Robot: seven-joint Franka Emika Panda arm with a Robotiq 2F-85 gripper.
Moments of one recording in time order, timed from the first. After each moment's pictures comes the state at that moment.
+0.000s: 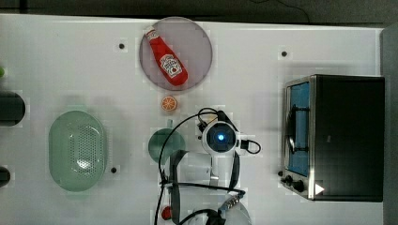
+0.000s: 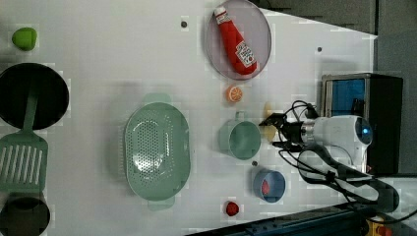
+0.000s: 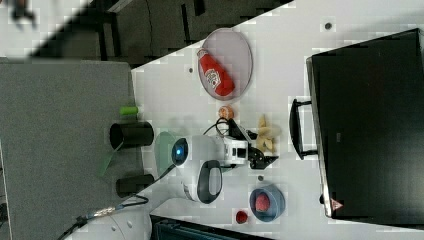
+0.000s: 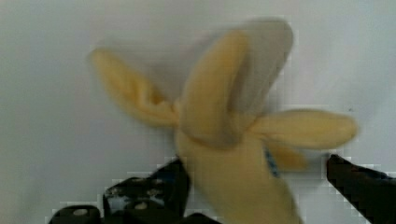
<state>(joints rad) -0.03 0.42 -0.05 -2.49 -0.01 1.27 0.06</state>
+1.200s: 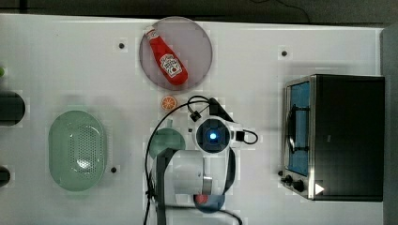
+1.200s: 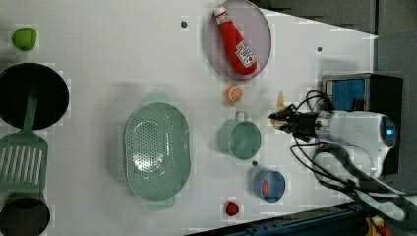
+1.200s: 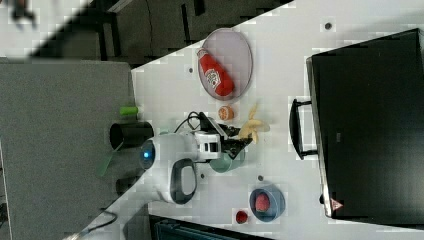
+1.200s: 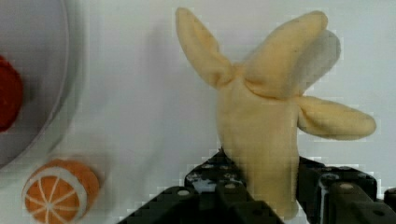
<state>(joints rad) -0.02 0.22 -0.02 -2.48 0.00 1.15 0.05</state>
